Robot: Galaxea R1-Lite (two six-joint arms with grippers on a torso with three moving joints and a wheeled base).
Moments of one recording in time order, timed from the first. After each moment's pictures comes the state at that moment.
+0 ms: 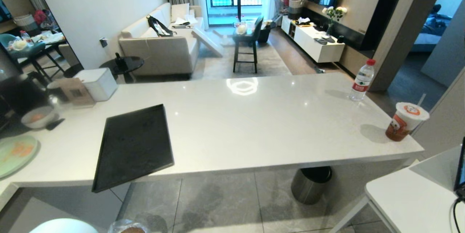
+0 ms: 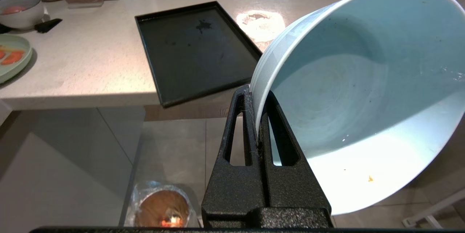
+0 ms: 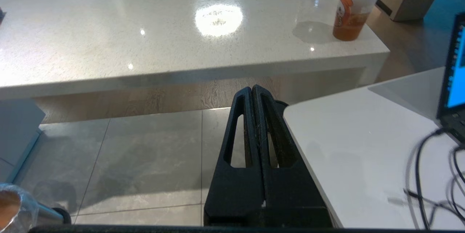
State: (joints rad) left arm 0.00 0.00 0.00 -0.01 -0.01 -0.02; right arm 0.00 0.00 0.00 0.00 0.00 0.02
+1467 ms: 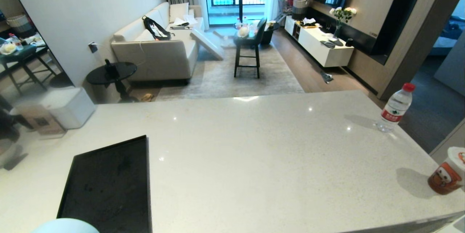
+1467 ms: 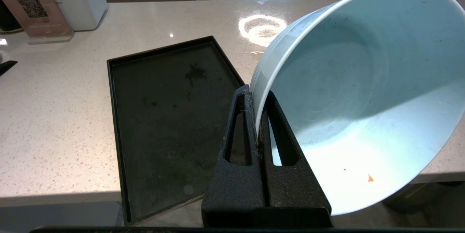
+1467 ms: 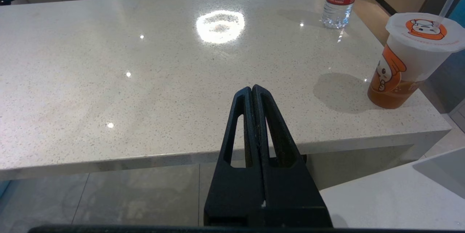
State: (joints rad) left arm 0.00 0.00 0.00 -0.01 -0.01 -0.02; right arm 0.00 0.00 0.00 0.00 0.00 0.02
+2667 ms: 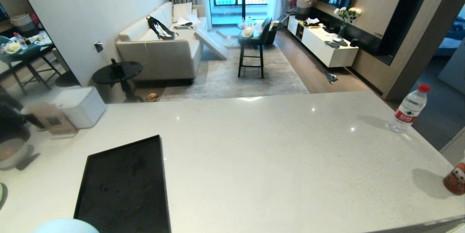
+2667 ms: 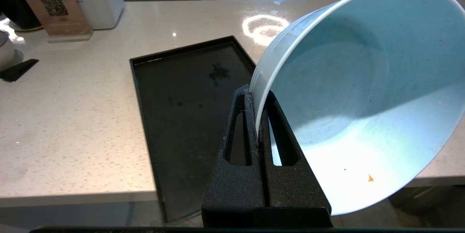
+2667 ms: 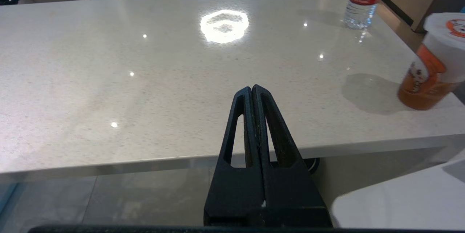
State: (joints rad) left arm 0.00 0.00 0.00 -0.01 -0.01 -0.03; right arm 0.00 0.00 0.00 0.00 0.00 0.02
